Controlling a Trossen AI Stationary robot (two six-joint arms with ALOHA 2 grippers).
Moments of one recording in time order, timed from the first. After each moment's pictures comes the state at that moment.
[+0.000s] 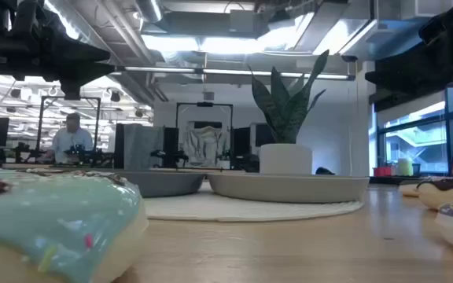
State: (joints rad) left arm 0.13 0.00 0.01 0.09 -0.12 -0.25; right arm 0.02 0.00 0.02 0.00 0.09 0.02
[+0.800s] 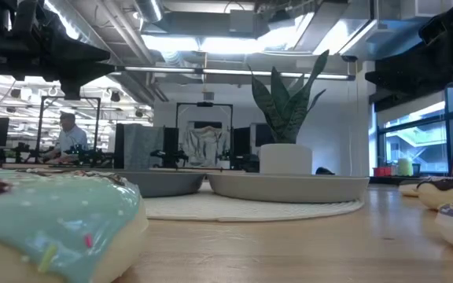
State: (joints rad) left arm 0.13 0.00 0.01 0.09 -0.12 -0.25; right arm 0.02 0.00 0.02 0.00 0.09 0.02
